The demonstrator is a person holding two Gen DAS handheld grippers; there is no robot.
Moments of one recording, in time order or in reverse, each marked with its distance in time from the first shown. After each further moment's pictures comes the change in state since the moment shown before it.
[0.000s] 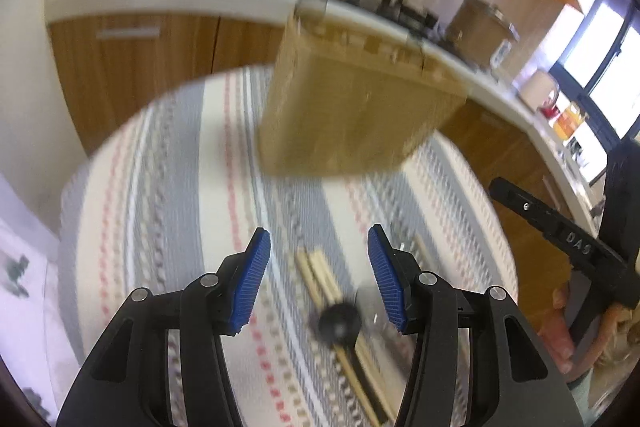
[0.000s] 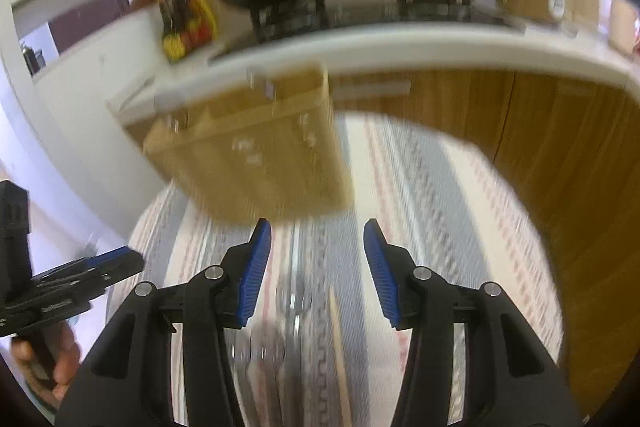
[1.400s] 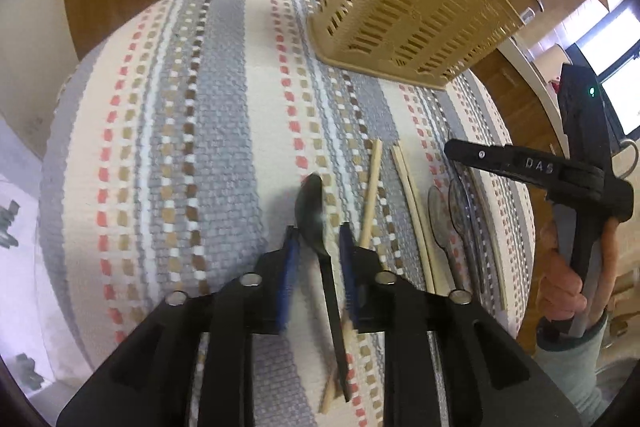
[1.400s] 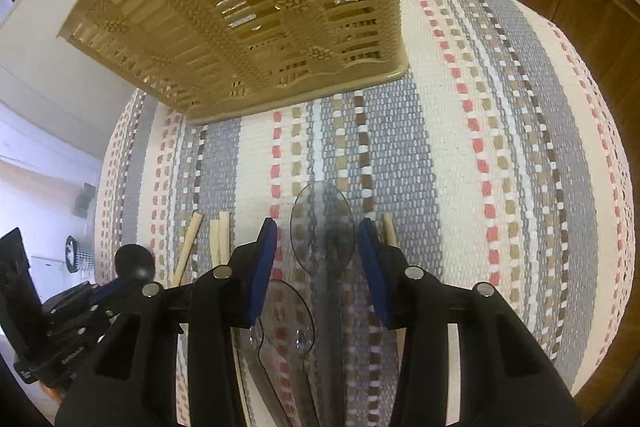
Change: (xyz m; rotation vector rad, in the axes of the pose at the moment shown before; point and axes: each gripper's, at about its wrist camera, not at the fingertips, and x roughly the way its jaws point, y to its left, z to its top) left arm 0.030 0.061 -0.036 -0.082 0.194 -0.041; right arm 0.104 0.021 -0.009 0.032 0.381 0.000
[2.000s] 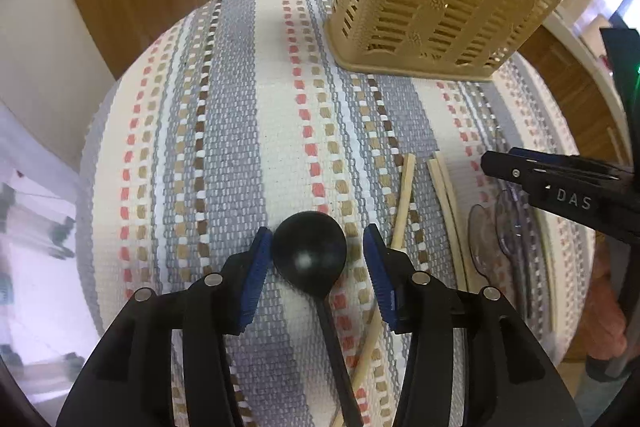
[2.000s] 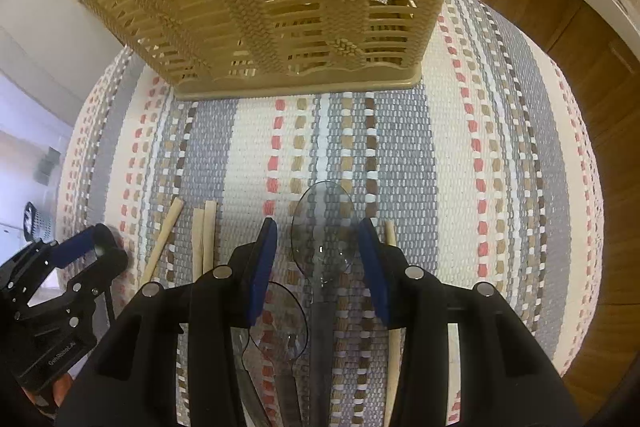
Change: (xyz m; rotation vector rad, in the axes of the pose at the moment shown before) left arm 0.020 -0.034 0.017 0.066 0.019 0.275; right arm 0.019 0.036 0.004 -0.130 0.045 -0.166
